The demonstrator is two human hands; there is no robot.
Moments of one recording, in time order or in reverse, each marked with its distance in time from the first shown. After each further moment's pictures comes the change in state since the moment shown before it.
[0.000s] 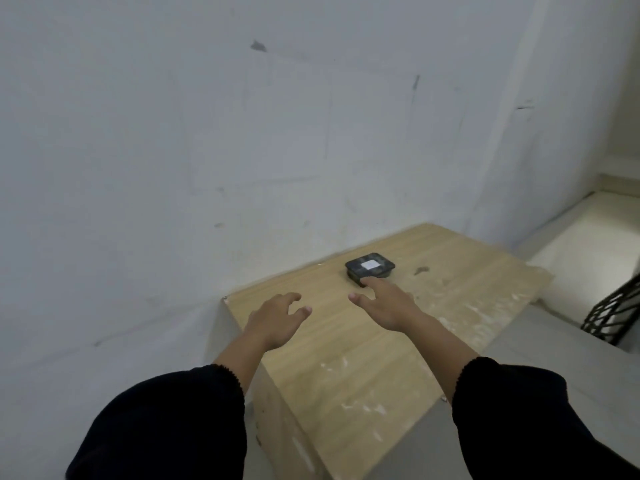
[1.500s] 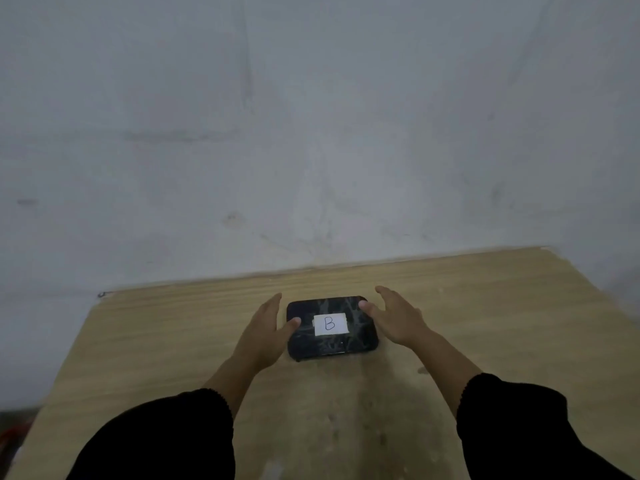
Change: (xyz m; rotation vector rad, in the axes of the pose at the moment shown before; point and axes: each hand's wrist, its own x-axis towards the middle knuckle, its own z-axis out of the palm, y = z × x) left_hand 0.450 0.070 0.233 -0.209 0.279 -0.501; right_hand 0.525 0.295 0.006 0.055 -0.411 -0.206
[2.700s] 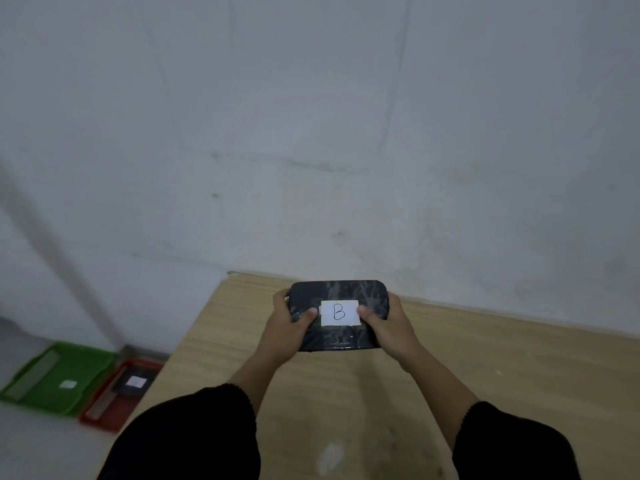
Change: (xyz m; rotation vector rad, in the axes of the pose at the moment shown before) left_hand -0.101 -0.015 -0.090 -0.520 0.459 -0.077; right_hand -0.065 -0.132 0.046 0.665 -0.116 -0.280
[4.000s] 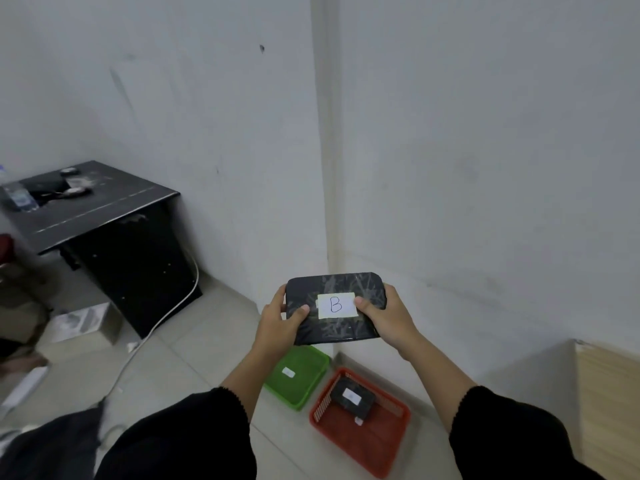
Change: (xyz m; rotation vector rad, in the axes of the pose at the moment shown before) left_hand 0.045 -0.165 -0.703 0.015 0.447 -0.113; right_hand 0.000 -0.200 0.722 -0.027 -0.441 -0.121
